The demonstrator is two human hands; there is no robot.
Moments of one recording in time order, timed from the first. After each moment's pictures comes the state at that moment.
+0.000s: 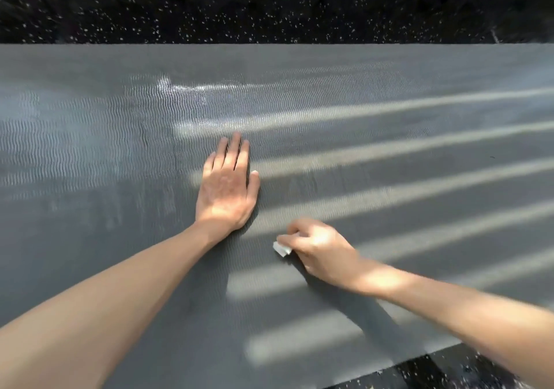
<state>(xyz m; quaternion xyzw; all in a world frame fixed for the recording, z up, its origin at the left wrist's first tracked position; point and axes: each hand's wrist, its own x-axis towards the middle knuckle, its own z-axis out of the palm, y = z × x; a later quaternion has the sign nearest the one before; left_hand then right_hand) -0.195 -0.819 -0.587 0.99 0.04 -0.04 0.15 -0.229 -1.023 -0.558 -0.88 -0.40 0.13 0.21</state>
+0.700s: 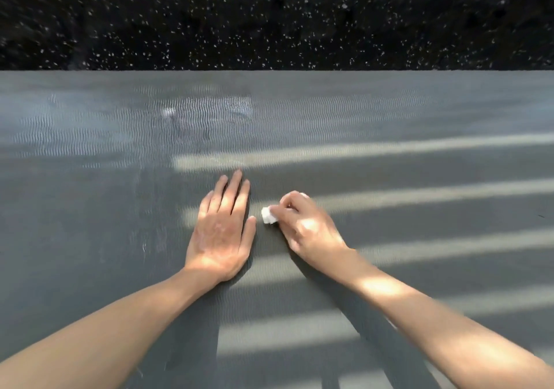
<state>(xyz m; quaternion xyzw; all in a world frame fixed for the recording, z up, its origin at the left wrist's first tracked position) -0.189 -0.818 -0.590 0.99 0.02 -0.05 0.11 -0.127 -0.992 -0.567 -0.89 -0.35 0.08 0.28</state>
